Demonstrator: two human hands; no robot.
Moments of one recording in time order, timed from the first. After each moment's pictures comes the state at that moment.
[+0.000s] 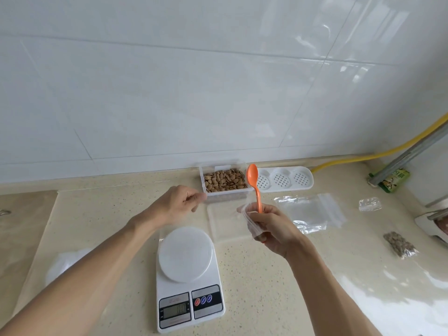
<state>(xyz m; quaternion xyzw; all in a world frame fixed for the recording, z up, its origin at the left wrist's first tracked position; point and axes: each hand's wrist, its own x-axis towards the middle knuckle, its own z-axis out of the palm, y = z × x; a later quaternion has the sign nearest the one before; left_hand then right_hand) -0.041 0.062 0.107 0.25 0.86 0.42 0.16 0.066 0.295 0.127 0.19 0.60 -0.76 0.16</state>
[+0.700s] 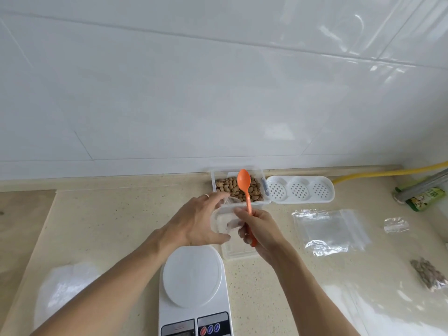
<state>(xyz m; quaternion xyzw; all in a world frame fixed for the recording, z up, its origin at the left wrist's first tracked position) -0.059 0.084 0.083 0.32 0.89 0.31 0.10 -0.004 0.259 0.089 0.24 0.66 -0.70 0.14</state>
